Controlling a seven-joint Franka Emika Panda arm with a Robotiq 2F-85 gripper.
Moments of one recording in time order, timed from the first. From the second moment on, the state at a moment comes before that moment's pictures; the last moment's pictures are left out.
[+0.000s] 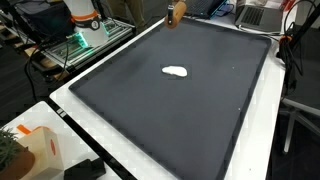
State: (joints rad) arm 0.03 -0.13 0.04 -1.90 -0.06 1.83 -0.20
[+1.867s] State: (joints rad) arm 0.03 0.10 0.03 -1.58 -0.05 1.72 -0.08
